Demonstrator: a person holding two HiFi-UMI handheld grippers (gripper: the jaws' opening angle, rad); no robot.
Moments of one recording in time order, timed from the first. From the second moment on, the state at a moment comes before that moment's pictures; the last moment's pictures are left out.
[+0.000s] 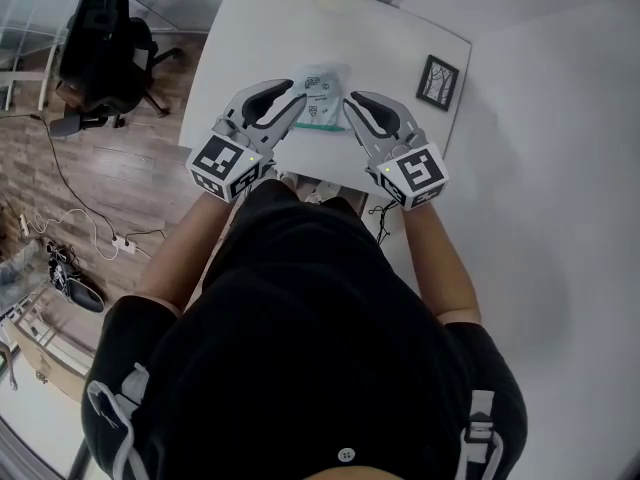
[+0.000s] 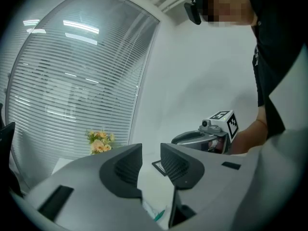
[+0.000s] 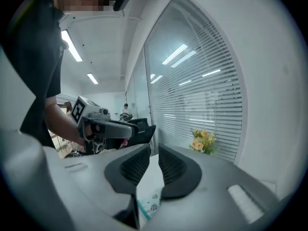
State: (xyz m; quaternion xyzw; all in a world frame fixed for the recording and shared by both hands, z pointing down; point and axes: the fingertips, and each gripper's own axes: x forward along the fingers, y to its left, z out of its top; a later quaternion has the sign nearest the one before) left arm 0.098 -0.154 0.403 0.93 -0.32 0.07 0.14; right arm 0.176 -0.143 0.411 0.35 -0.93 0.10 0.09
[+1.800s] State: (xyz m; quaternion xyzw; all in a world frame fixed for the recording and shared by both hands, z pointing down) left arm 0.101 -0.140 0.359 0.94 -0.34 0.06 0.05; right arm 0.168 -0.131 0.344 0.36 -0.93 0.03 0.02
